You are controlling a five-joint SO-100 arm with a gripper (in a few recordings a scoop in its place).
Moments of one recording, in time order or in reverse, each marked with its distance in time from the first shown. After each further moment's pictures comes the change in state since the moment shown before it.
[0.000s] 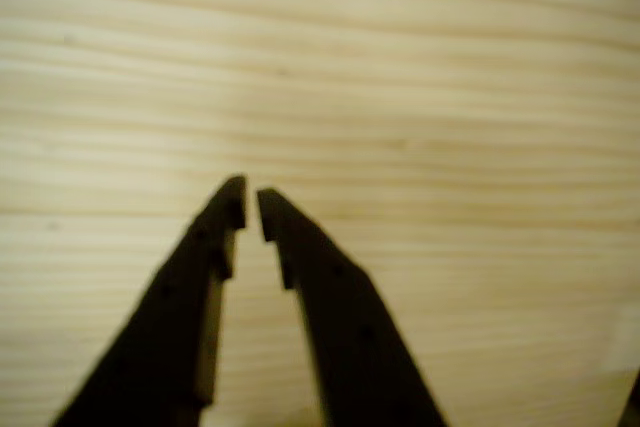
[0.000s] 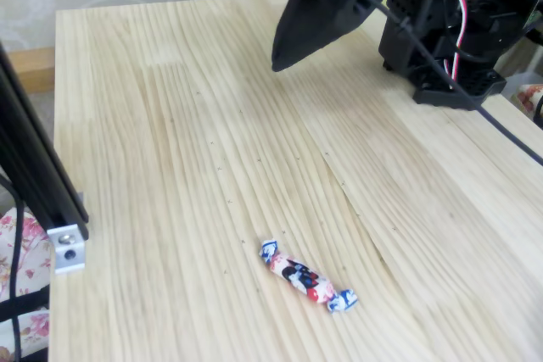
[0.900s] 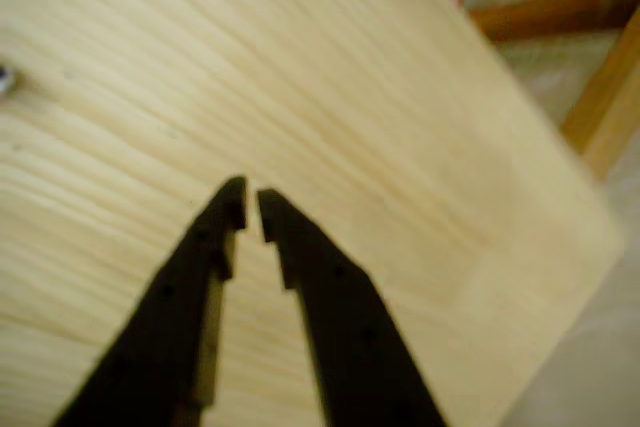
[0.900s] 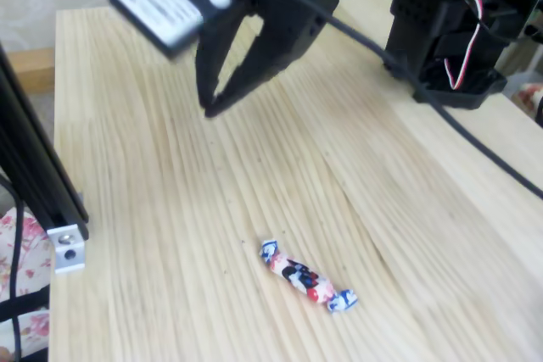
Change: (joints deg) arm -18.3 -47.9 -34.7 -16.3 -21.5
